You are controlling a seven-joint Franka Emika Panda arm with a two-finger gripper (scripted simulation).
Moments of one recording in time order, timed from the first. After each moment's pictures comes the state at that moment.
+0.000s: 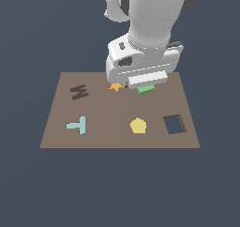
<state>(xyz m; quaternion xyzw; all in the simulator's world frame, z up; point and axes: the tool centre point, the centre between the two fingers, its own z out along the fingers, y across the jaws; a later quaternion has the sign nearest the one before) -0.050 0.062 0.082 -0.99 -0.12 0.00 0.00</state>
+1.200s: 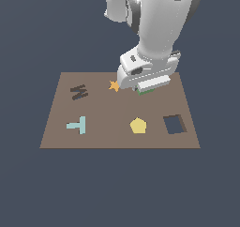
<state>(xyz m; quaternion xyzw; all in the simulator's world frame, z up) -0.076 0.089 0.031 -0.99 -0.17 0.00 0.00</state>
